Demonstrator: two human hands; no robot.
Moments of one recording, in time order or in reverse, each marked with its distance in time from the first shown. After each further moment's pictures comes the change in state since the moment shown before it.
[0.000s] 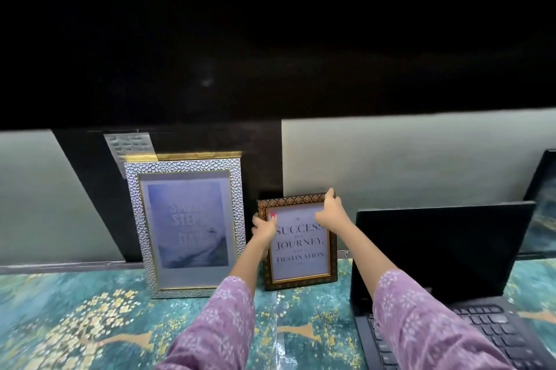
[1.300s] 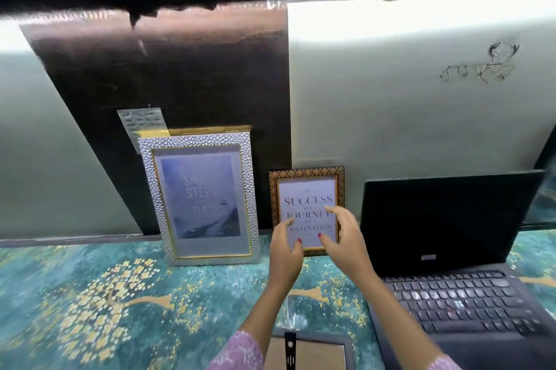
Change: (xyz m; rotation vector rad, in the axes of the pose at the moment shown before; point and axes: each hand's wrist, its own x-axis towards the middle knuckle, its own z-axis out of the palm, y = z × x) left_hand -0.095 -0.082 -0.004 0.242 0.035 0.632; right_hand -0.098 0.065 0.049 0.117 0.246 -0.408
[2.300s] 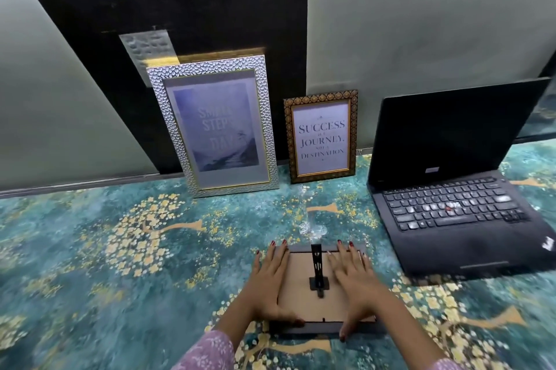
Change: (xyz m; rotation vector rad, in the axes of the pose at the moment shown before) left_hand -0.149 -0.168 -0.104 0.853 -0.736 0.373; right_hand -0.188 0.034 0.059 -0.838 -0.961 0.205
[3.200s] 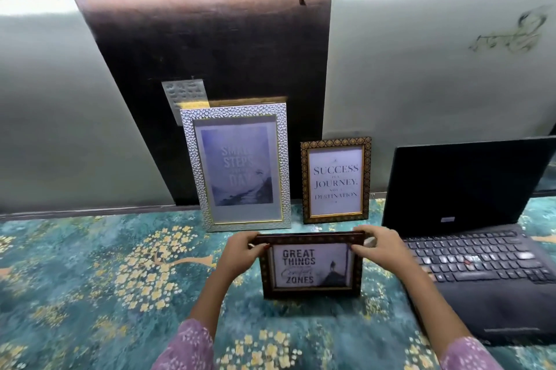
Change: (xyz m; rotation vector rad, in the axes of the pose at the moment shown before) left_hand 0.033 -0.046 -0.145 -0.596 0.404 -0.342; right_hand 0.018 0.037 -0.124 0.636 0.631 0.037
